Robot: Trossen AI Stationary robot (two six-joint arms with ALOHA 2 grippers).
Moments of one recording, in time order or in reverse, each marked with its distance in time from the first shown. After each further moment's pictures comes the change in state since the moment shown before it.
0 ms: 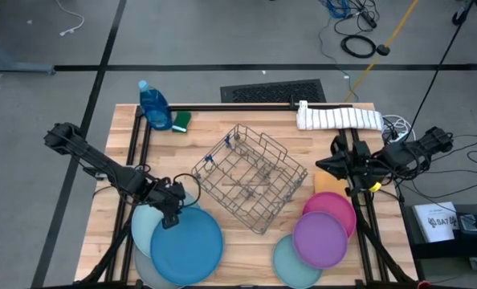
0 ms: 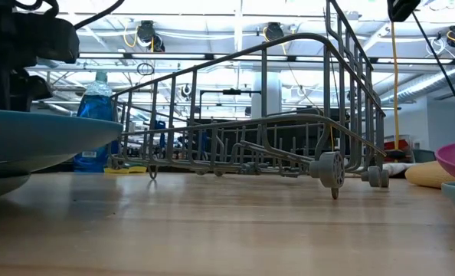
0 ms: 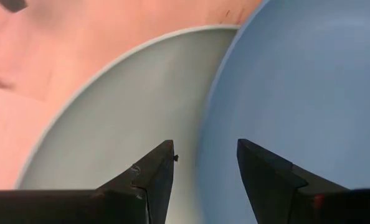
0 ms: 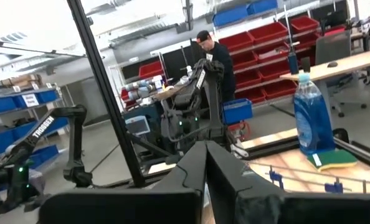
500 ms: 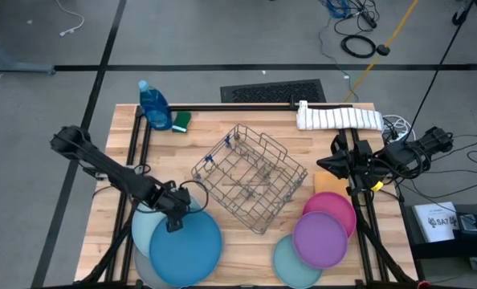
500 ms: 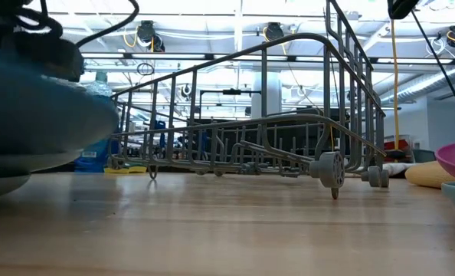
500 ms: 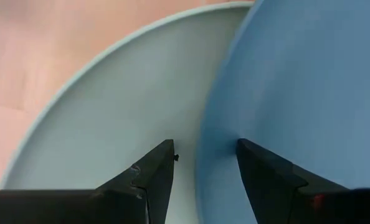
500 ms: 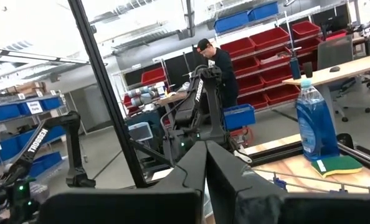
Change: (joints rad) left arm 0.000 0.163 0.000 0.060 0.009 0.061; right arm 0.000 0.000 0.000 0.026 -0.003 0.005
